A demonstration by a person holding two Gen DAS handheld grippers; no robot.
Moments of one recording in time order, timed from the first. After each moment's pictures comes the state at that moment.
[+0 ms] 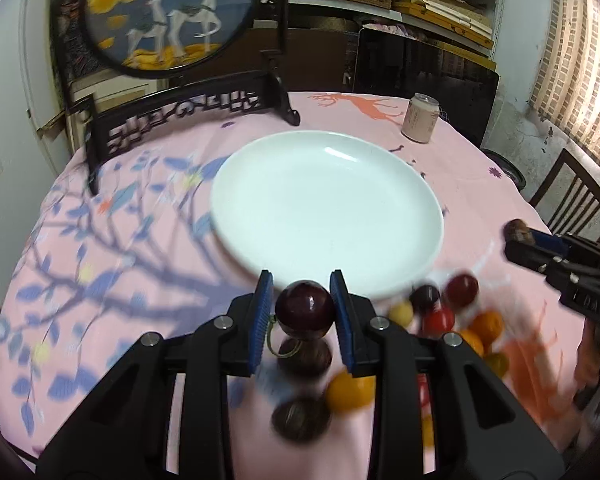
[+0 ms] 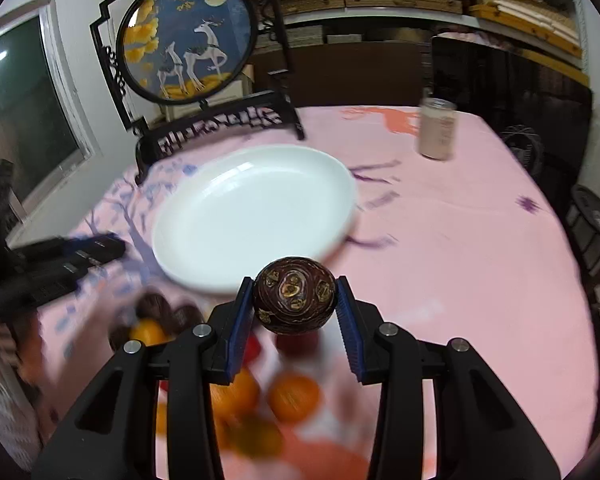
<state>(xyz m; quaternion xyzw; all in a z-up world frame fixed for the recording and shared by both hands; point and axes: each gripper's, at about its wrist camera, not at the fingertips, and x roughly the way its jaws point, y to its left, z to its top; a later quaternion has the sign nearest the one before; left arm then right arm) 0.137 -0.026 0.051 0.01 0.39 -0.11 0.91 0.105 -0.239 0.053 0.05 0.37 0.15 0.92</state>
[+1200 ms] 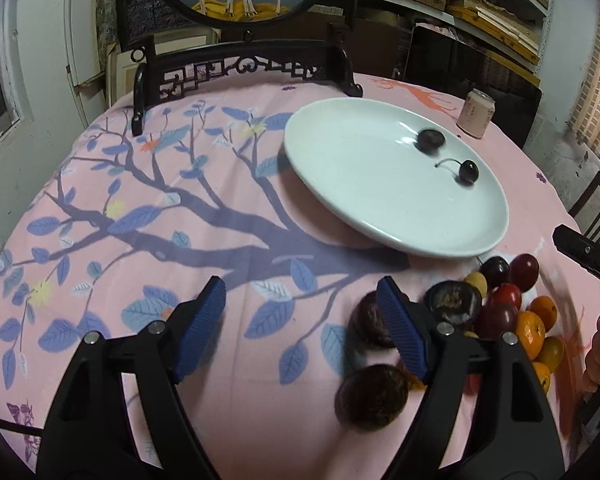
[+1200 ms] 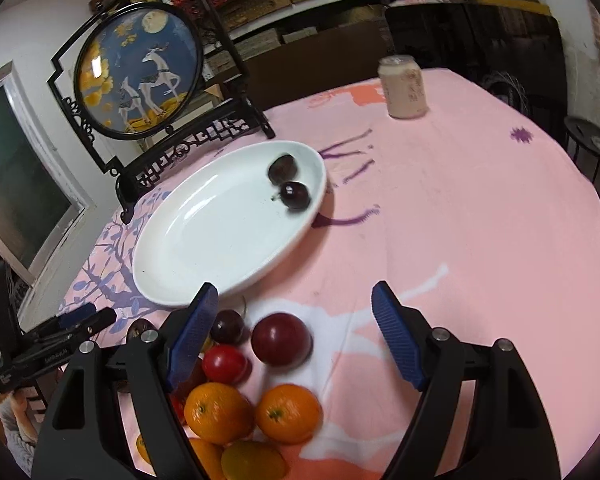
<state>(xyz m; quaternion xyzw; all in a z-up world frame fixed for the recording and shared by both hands) 0.114 0.025 0.006 -0.03 0.40 -0.05 0.91 0.100 -0.272 0.013 0.16 0.37 0.11 0.91</state>
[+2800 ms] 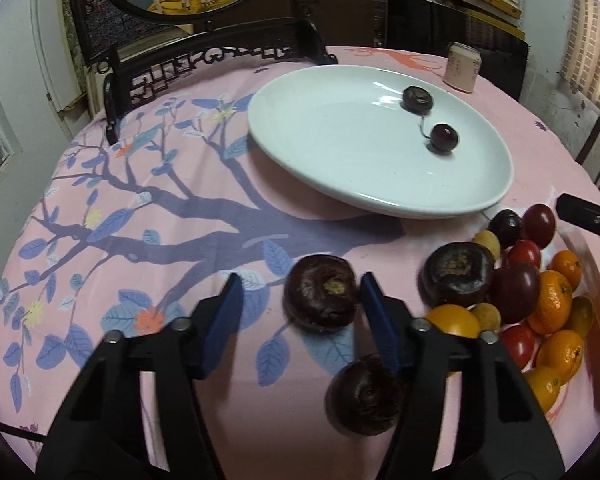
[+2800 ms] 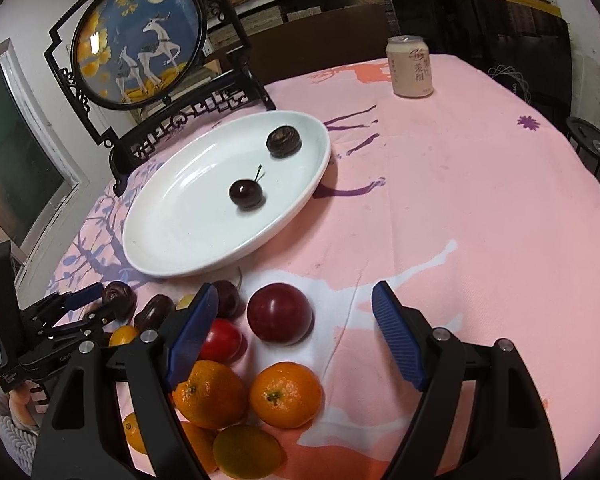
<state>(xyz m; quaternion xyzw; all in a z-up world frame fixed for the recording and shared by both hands) 0.121 -0.001 -0.016 0.04 0.42 -0.07 0.90 0.102 -0.258 0.002 0.13 0.40 0.12 0.90</state>
